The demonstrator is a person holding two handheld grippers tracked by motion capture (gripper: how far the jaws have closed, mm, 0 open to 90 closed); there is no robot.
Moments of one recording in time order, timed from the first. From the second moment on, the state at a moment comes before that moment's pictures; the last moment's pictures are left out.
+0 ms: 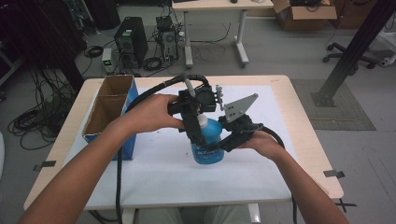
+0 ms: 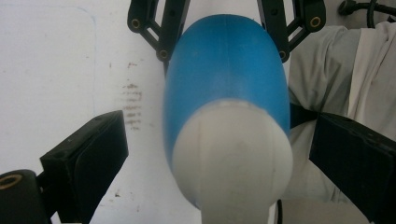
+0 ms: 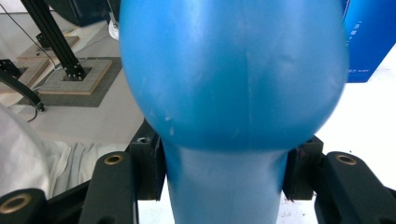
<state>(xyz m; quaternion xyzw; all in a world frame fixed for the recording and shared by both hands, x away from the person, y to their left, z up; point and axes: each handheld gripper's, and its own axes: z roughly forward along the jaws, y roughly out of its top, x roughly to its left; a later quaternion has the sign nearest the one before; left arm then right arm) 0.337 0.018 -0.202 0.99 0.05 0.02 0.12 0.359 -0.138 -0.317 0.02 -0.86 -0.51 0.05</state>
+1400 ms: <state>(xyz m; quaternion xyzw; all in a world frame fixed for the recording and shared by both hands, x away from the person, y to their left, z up) 0.338 0.015 -0.213 0.99 0.05 0.02 0.11 0.359 -0.137 -0.319 0.02 -0.86 -0.51 0.05</state>
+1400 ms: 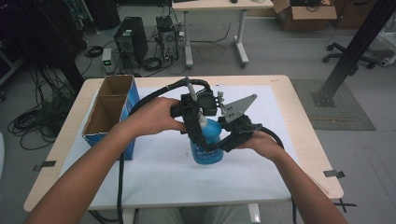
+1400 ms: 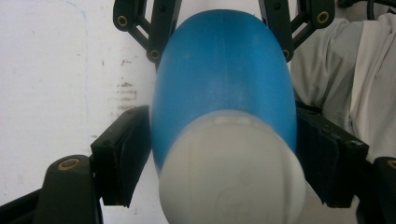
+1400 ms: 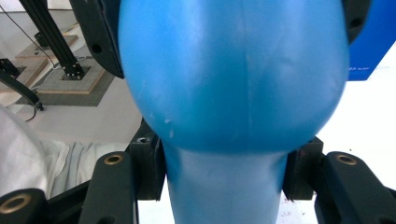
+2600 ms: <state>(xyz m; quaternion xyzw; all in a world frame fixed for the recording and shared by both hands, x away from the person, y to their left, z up) 0.335 0.012 -0.208 0.99 0.05 0.04 0.09 0.354 -0.136 -0.320 0.02 -0.87 -0.49 0.03</state>
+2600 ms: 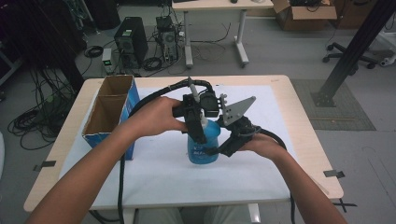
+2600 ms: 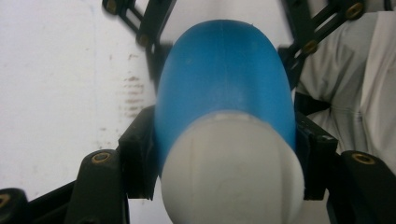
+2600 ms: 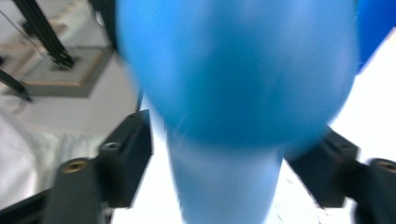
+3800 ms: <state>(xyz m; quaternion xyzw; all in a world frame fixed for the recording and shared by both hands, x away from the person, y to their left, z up) 0.390 0.090 -0.104 0.93 0.34 0.15 0.08 0.373 -0.255 -0.280 -0.15 -0.93 -0.34 -0.08</state>
